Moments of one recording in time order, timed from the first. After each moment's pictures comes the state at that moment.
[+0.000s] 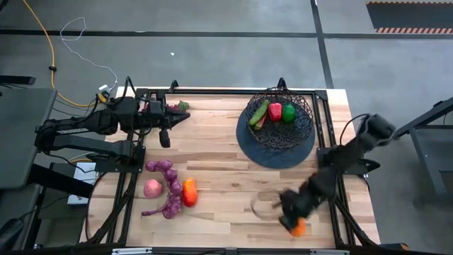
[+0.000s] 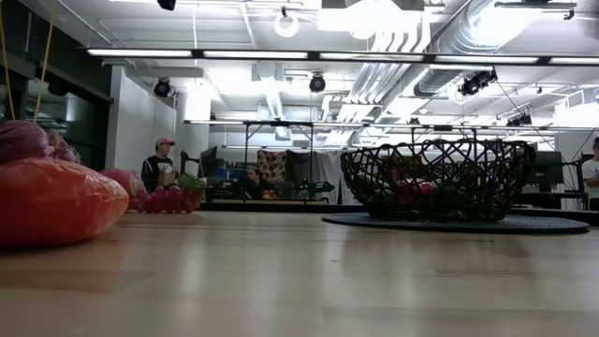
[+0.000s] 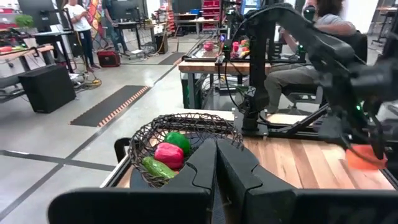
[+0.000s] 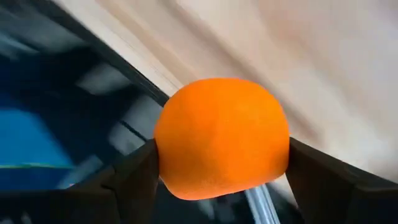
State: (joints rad) left arm 0.22 0.77 0.86 -0.19 -0.11 0.04; right arm 0.68 1.46 0.97 -0.59 -0.29 1.62
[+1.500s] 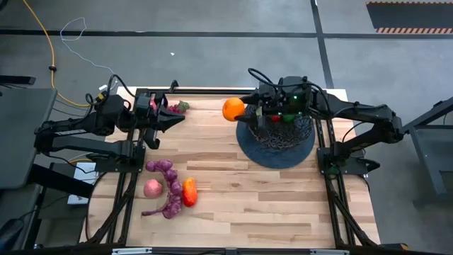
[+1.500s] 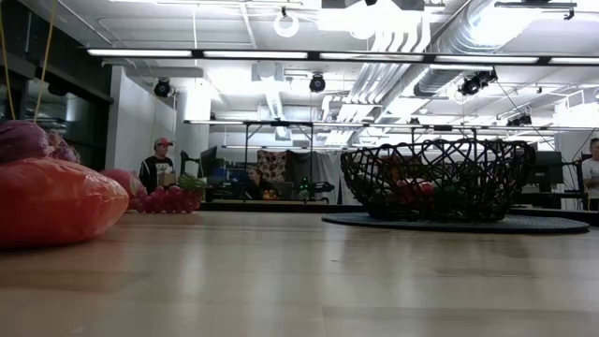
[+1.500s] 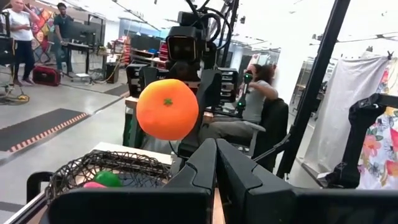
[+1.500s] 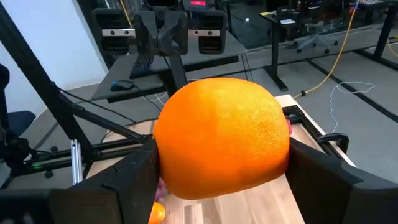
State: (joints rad) left arm 0.22 0.72 0.84 -0.01 0.08 -0.20; right arm -0.17 1.33 1.38 -0.25 -0.14 0.13
